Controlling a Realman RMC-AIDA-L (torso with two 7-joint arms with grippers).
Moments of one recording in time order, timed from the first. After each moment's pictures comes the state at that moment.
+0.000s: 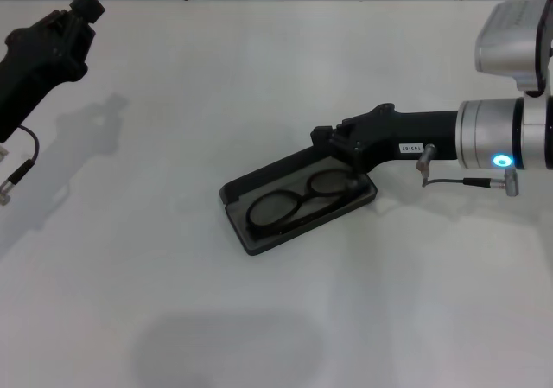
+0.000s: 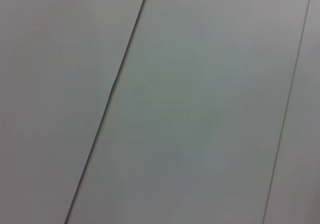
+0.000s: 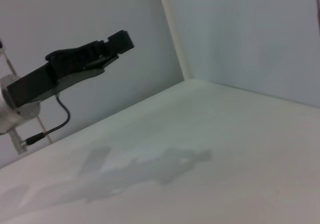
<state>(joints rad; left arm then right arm) -0.37 -2.03 0.77 0.30 1.08 1.50 -0.98 0.69 2.03 -1.59 -0.64 -1.38 -1.01 1.63</state>
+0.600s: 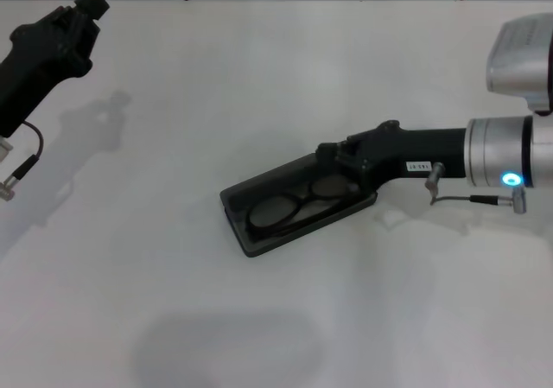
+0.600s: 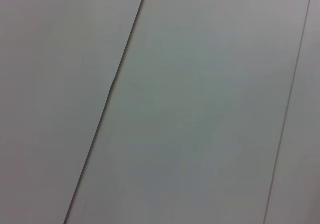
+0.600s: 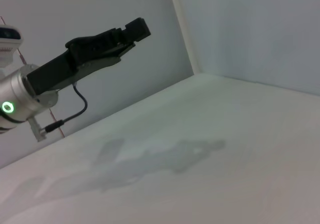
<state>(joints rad) -0.38 -2.04 0.77 0.29 1.08 1.48 -0.98 0.65 2.03 -1.59 -0.64 -1.38 -1.05 1.60</state>
